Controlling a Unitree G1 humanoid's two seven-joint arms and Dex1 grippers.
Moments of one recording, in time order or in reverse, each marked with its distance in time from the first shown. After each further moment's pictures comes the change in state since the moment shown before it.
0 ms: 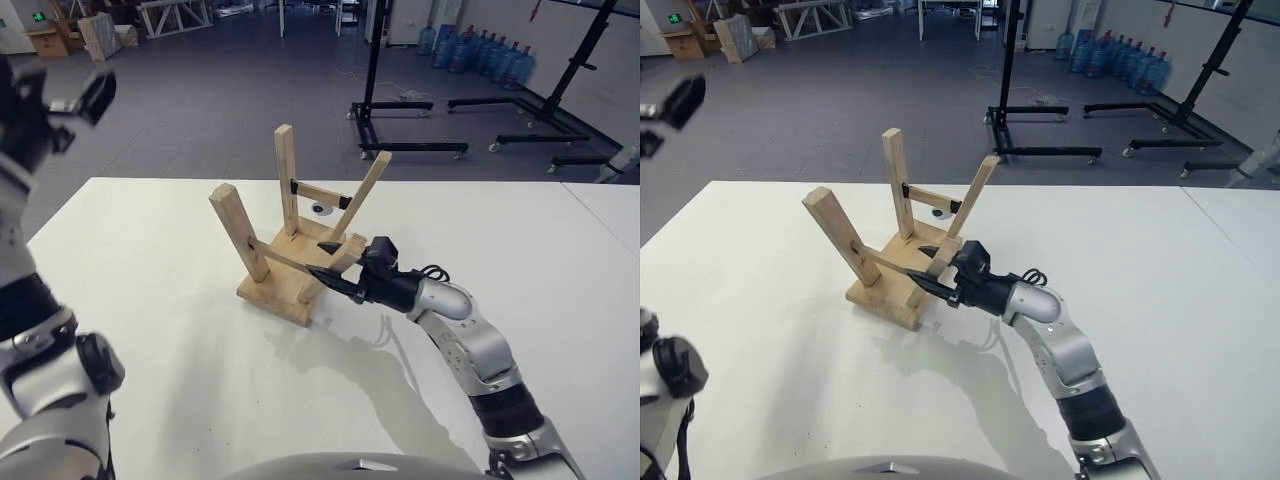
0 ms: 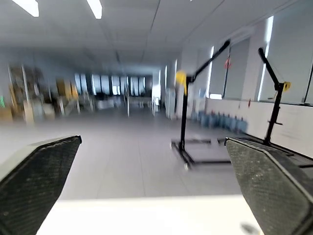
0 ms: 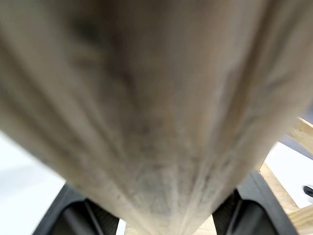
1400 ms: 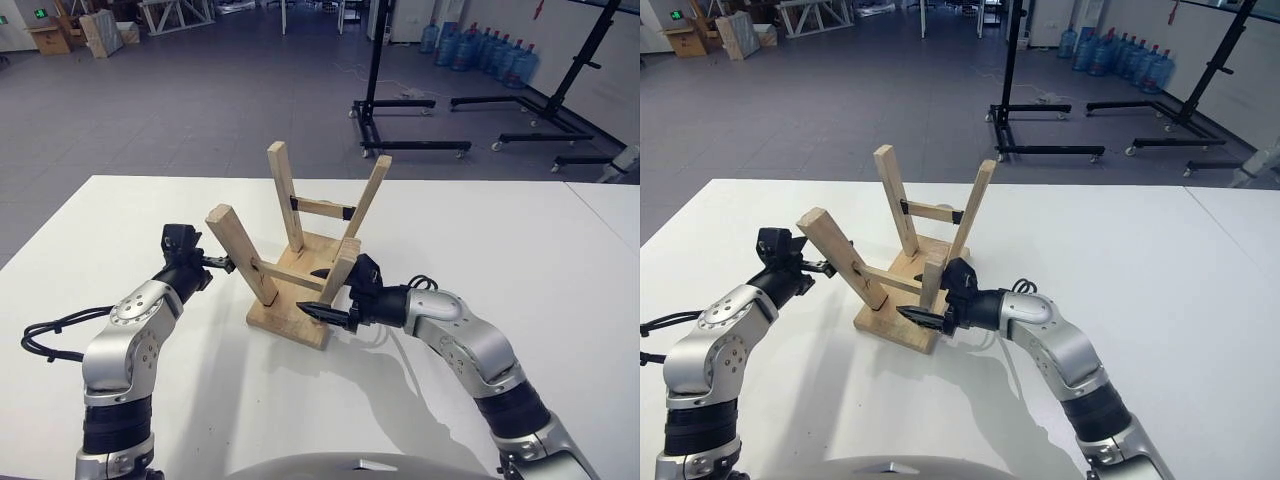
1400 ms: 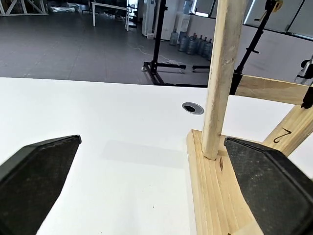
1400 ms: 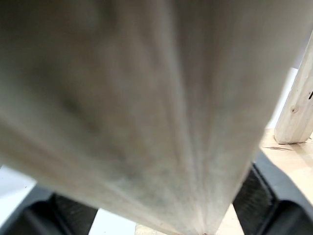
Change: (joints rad) left arm 0.424 -0.326 -0.427 -0.285 -0.008 -0.059 0.265; right arm -0.036 -0.004 0.083 -0.031 0.020 0.265 -0.045
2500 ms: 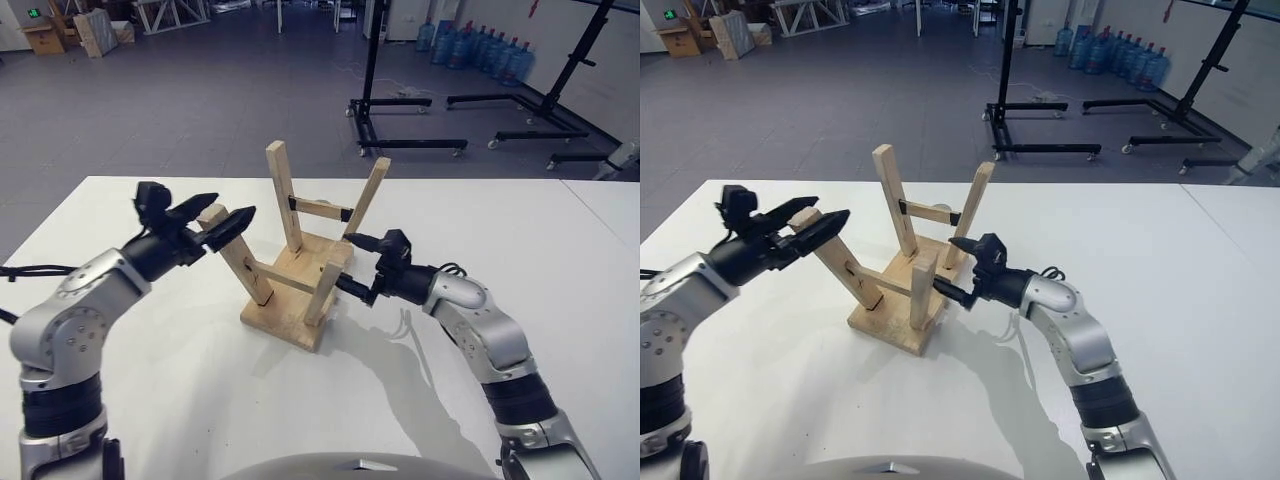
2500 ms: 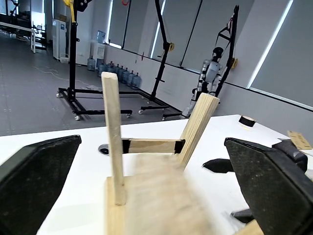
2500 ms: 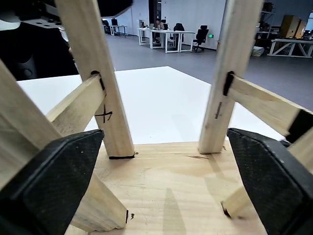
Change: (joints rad) left arm -0.138 0.173 0.085 -0.076 -0.480 0.101 -0.155; right arm -0.016 0.028 -0.108 0.088 -0.061 -0.157 -0.034
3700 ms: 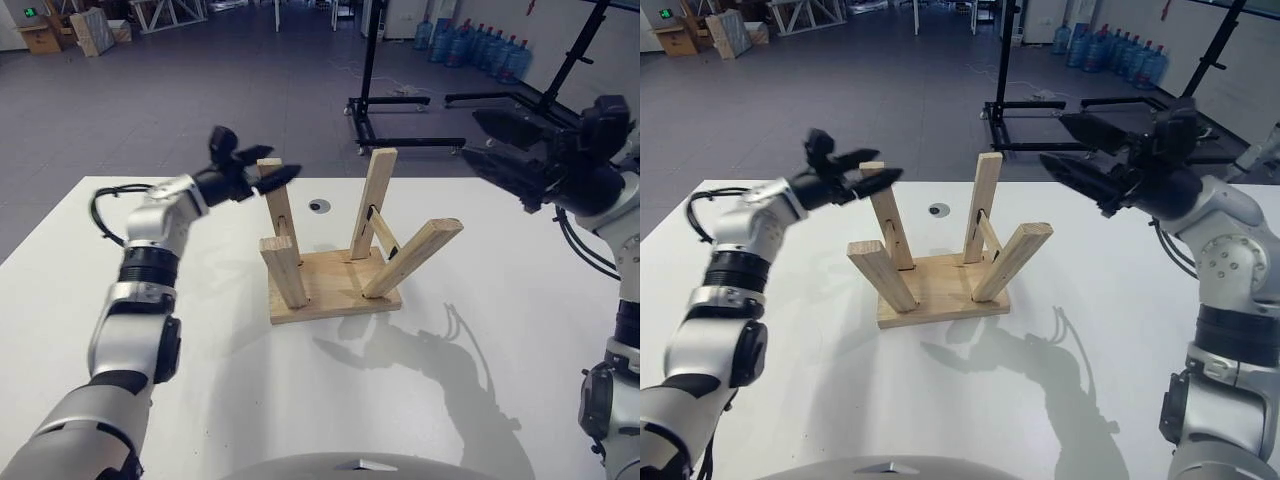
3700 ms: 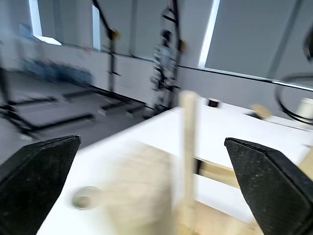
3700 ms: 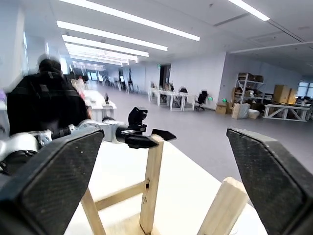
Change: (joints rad) left arm -0.661 -0.024 -0.172 1.056 0.382 -0.480 -0.513; right arm -0.323 -0.413 -0.597 0.214 0.586 0.265 0.323
